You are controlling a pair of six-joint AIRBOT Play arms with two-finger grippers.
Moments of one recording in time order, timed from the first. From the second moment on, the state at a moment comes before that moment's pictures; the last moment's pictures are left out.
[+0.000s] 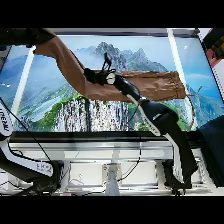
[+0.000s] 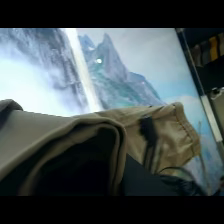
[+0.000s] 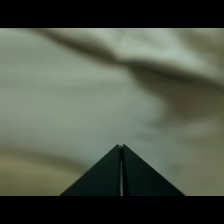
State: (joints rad) left arm 0.23 -1.71 2.03 0.54 -1.31 -1.26; right arm 0.64 -2.19 2.01 -0.86 0.46 1.90
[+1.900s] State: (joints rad) left arm -0.18 -2.05 2.01 0.43 -1.17 -1.20; right arm 0.12 -1.90 2.06 -1.24 1.24 1.71
